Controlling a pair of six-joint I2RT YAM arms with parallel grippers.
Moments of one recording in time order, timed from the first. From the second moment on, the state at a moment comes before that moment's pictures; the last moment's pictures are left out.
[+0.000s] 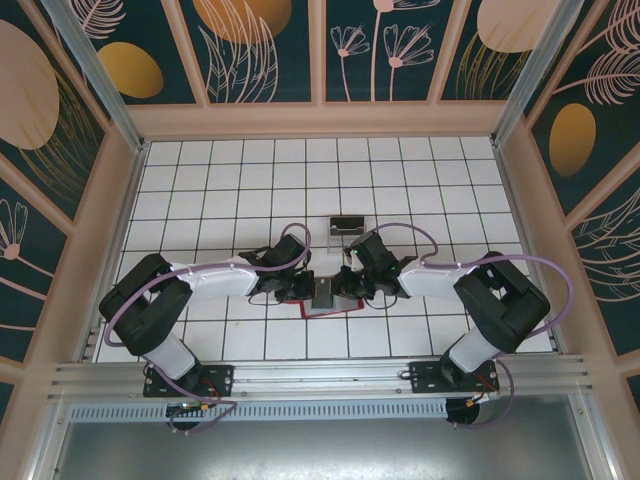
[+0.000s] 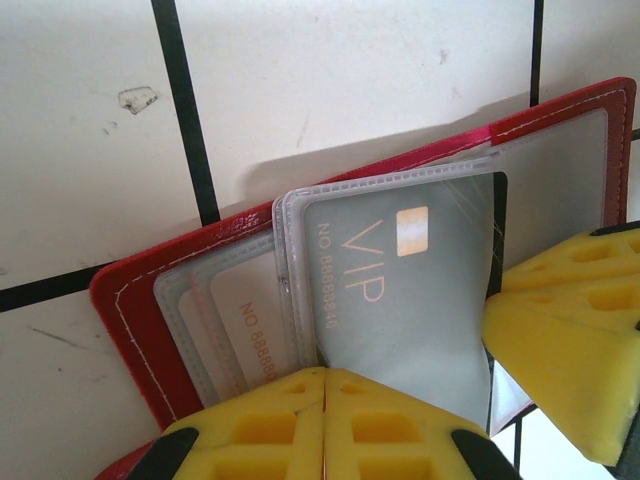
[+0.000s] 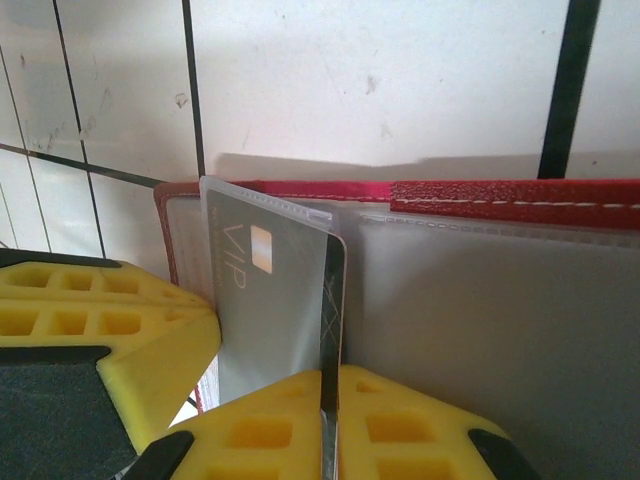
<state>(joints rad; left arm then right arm) -0.81 1.63 0.78 -0.25 0.25 -0.80 0.74 1.56 0.62 -0.01 -0.44 0.85</state>
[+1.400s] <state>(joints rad) -0.82 1.60 0.79 -0.33 0.19 -0.78 0.73 1.46 0.57 -0.06 -0.43 0.82</state>
